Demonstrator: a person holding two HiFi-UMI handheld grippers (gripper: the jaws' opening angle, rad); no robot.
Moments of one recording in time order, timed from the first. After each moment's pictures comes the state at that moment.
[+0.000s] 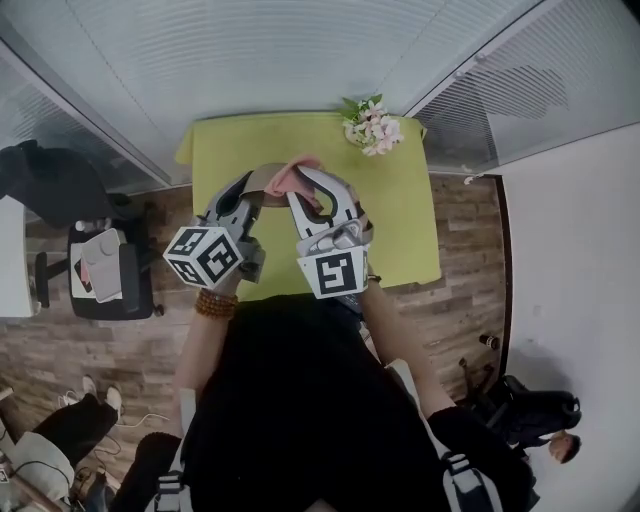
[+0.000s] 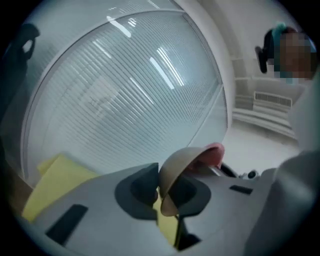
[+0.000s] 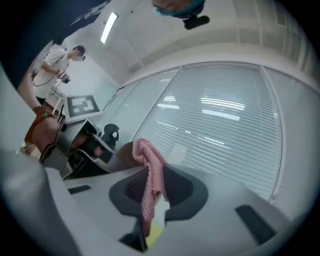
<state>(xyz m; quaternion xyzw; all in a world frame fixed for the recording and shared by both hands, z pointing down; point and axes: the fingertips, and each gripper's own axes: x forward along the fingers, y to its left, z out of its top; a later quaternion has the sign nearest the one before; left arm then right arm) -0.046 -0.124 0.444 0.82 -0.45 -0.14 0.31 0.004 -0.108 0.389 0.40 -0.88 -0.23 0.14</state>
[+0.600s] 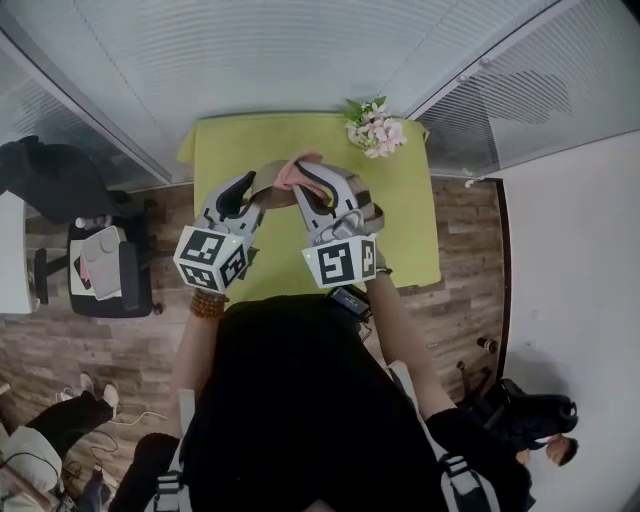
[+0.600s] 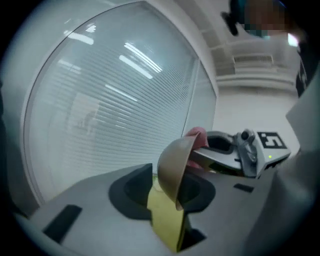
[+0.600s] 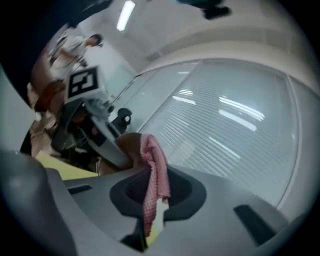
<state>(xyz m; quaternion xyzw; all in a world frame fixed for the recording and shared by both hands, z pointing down) -0.039 -0.120 0.454 0.87 -0.46 0.01 0.17 0.003 -0.121 0.406 0.35 -0.87 -0.28 0.22</state>
